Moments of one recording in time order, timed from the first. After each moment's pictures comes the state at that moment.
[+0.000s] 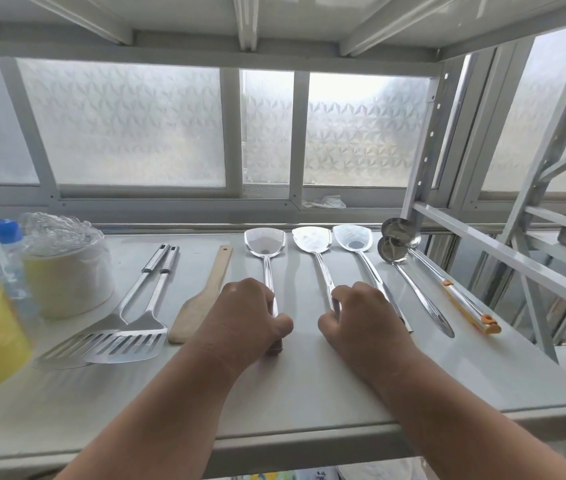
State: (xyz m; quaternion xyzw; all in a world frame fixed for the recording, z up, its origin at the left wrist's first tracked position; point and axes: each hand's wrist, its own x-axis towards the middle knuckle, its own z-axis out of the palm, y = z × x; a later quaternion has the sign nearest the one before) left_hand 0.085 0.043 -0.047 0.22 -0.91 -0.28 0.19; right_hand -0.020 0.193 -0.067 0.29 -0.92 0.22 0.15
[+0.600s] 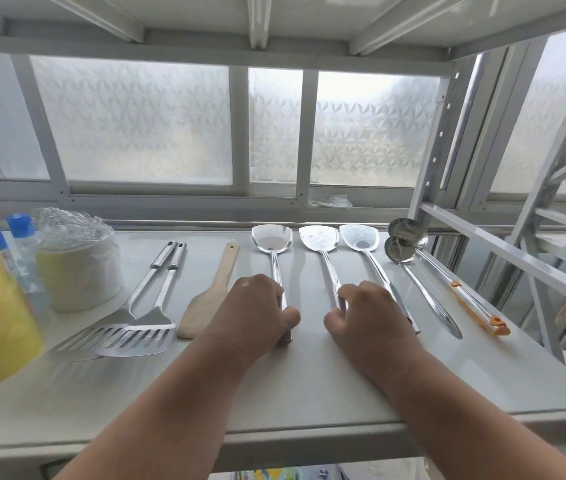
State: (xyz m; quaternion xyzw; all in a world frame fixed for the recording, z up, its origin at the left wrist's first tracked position) left_hand 0.073 0.036 -0.052 0.21 -0.92 -0.26 0.17; right_hand -0.021 0.190 -0.069 0.29 -0.92 0.22 0.15
